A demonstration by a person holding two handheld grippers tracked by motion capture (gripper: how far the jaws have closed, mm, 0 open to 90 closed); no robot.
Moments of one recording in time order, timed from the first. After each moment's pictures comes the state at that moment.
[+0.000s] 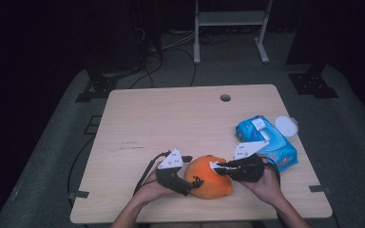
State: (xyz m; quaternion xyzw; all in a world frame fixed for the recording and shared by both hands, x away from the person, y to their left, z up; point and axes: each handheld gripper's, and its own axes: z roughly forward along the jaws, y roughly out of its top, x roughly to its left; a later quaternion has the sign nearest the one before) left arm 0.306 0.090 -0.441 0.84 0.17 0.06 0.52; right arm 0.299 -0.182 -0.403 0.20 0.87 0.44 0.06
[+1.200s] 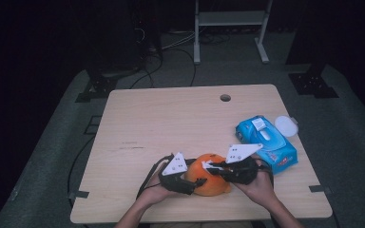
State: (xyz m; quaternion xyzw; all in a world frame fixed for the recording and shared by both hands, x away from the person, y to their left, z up) left arm 0.295 0.081 -0.442 0.84 0.15 0.11 0.52; right arm 0.290 -0.162 -0.392 0.18 0.87 0.45 0.09
